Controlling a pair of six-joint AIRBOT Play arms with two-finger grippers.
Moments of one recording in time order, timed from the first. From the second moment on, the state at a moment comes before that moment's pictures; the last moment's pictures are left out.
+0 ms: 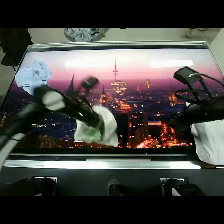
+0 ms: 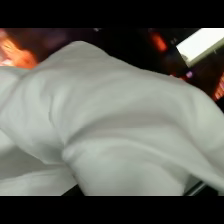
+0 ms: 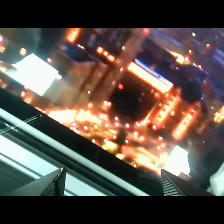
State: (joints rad) left arm -0.60 -1.29 1.34 1.30 -1.29 -1.49; right arm 0.10 -0.93 1.35 -1.47 1.65 1.14
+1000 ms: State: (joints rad) left arm -0.16 -1.29 0.89 1.10 -1.19 -1.32; right arm 0.10 -1.02 0.80 -1.03 1.33 0.96
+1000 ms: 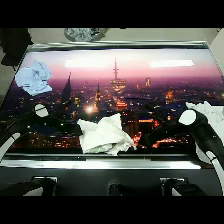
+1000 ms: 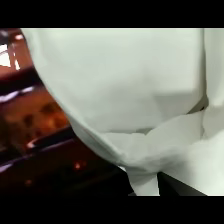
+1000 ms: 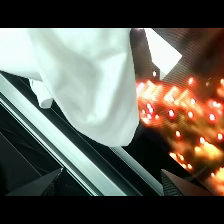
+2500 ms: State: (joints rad) left arm -0.19 -1.36 0.91 0.89 -1.08 -1.26; right arm 0.35 -1.11 0.71 -1.12 1.00 0.99
